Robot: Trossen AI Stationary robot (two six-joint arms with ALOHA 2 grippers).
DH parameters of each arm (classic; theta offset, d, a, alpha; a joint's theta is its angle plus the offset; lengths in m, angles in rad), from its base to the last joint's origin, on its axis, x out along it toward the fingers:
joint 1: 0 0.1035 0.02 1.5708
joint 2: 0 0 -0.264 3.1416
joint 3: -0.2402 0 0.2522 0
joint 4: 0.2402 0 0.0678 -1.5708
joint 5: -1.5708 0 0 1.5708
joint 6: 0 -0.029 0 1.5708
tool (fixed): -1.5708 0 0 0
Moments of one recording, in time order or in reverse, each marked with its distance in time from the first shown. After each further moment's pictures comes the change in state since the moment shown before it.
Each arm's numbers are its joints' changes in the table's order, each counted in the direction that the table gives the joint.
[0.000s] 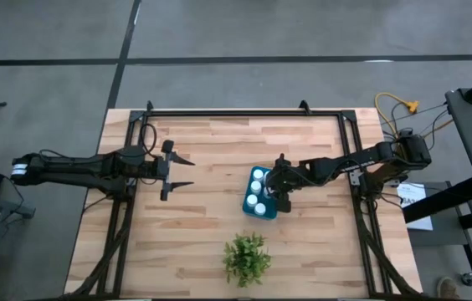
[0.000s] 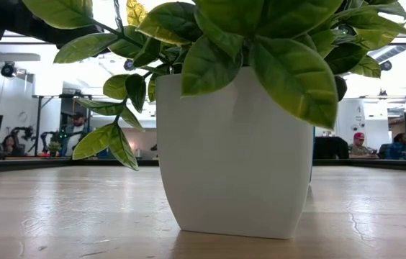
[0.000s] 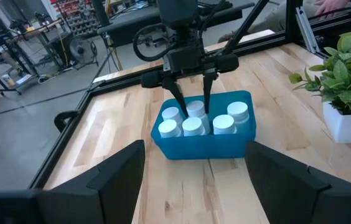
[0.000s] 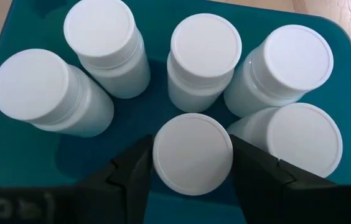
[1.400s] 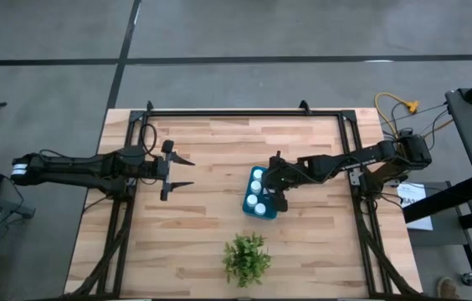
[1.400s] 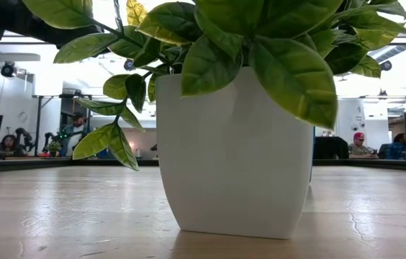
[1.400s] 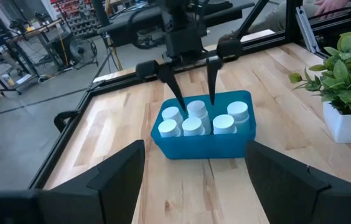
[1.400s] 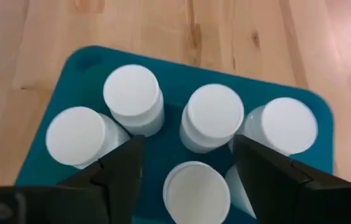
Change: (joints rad) left arm 0.000 0.000 0.001 0.000 0.000 0.000; right arm 0.001 0.005 -0.090 0.015 -0.034 0.053
